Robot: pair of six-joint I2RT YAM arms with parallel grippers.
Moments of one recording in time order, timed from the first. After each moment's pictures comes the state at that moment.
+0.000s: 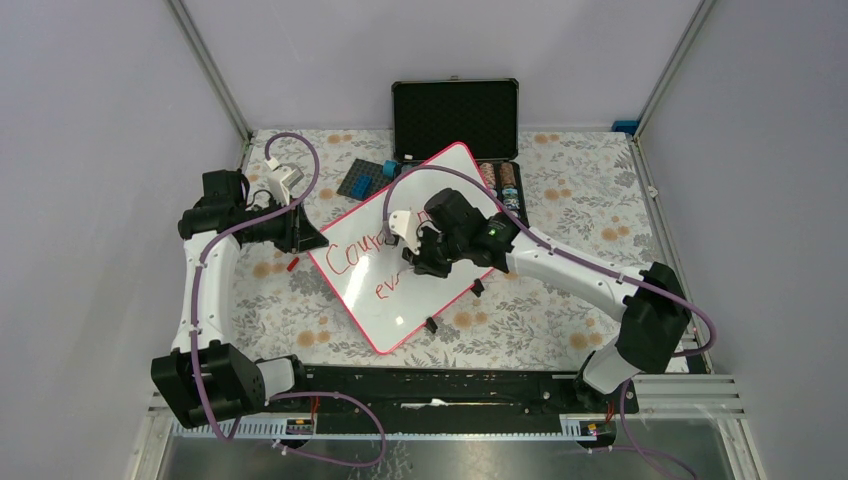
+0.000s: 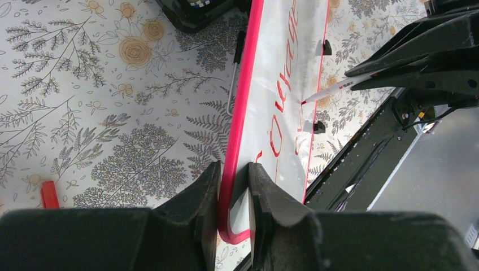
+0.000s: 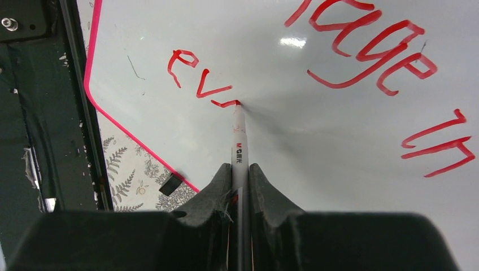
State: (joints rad) left arm 0.22 1.21 1.17 -1.03 0.92 0.44; right arm 0.91 1.58 1.30 -0.54 -0.31 -0.41
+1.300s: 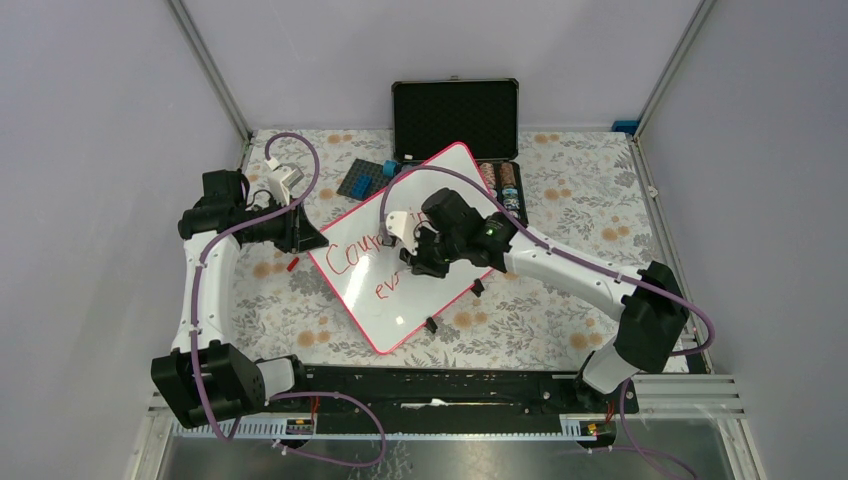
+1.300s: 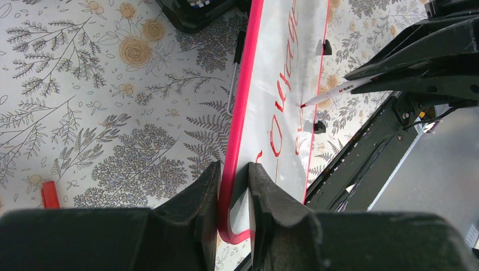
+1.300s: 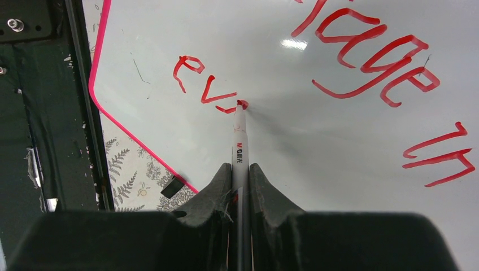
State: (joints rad) left arm 0.22 1.21 1.17 -1.03 0.92 0.44; right arm 0.92 1.59 1.32 -0.55 -0.32 -0.42
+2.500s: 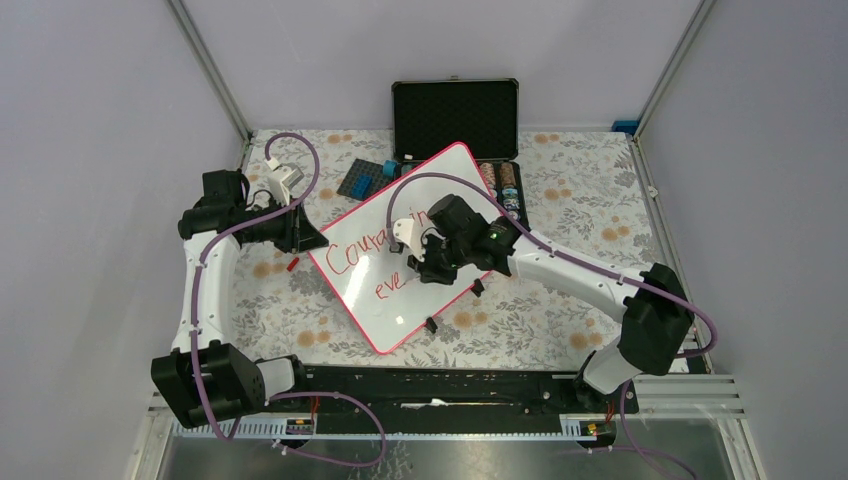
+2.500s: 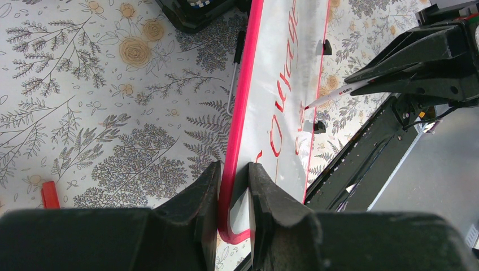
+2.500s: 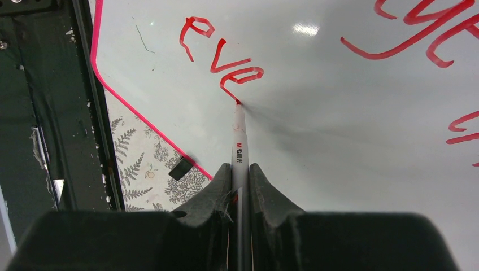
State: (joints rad) left arm 0.22 1.21 1.17 -1.03 0.92 0.44; right arm 0.91 1.56 1.26 -0.57 -0.33 -0.42
